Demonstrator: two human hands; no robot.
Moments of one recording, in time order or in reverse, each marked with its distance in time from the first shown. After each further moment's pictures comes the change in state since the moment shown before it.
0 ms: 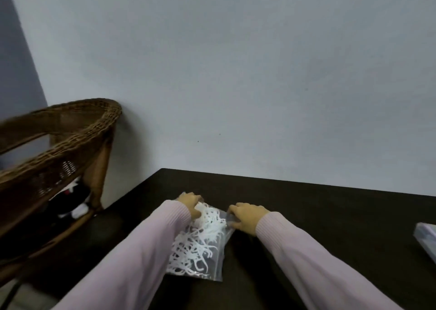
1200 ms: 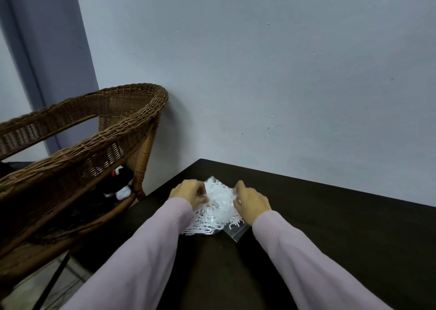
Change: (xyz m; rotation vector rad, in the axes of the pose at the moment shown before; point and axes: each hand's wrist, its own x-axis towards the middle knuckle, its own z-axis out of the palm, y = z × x) left_hand -0.009 -0.100 -0.001 -0.267 0.358 -0.186; right_hand 0.085 -0.085 0.016 0.155 0.449 -0.054
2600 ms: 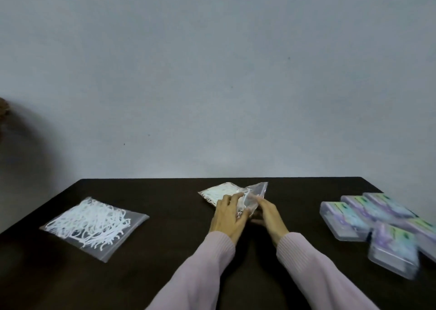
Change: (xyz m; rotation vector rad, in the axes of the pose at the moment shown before) left_hand -0.088 0.287 0.155 -0.437 -0.144 0.555; right_hand -0.161 0.221 -0.082 1.220 0.407 0.604
